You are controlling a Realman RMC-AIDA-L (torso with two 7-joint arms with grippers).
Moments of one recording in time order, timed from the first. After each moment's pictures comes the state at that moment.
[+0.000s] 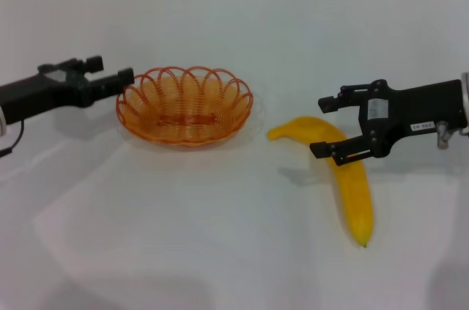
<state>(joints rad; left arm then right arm) -0.49 -2.03 0.79 0.59 1.77 1.21 -1.46 0.54 2.03 -0.88 -0.82 -2.10 -1.57 1.45</state>
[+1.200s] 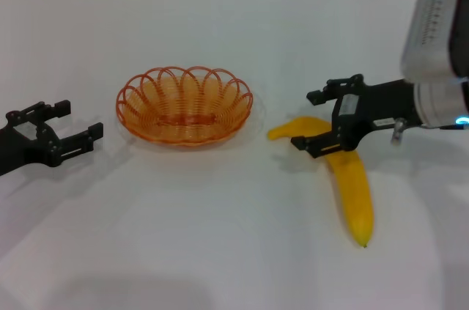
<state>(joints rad) -0.35 -2.04 0.78 0.60 1.76 1.23 -1.15 0.41 2.04 -1.34 -1.12 -2.07 -1.22 1.75</state>
